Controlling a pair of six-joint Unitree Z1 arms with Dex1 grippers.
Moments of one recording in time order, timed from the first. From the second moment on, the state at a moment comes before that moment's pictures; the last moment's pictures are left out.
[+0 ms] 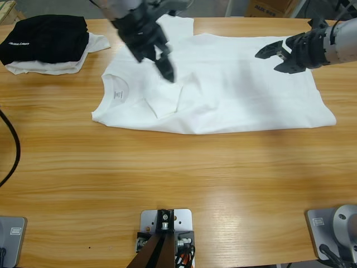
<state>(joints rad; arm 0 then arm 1) -0.74 2.30 -2.35 1.40 -0.30 0.34 0.24 1.59 -0.90 0.21 0.28 0.54</state>
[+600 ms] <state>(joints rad) -0.66 2.46 -2.41 1.43 -0.23 0.64 0.24 1.54 -0.83 0.21 0.29 0.49</state>
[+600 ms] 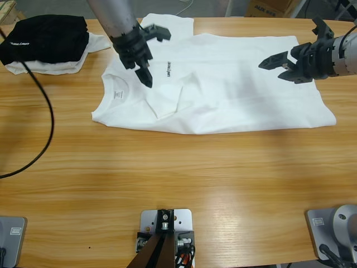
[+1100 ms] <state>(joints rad) -0.66 2.55 -2.44 1.44 -0.31 0.59 0.24 1.59 -0.83 0.18 0.30 0.49</state>
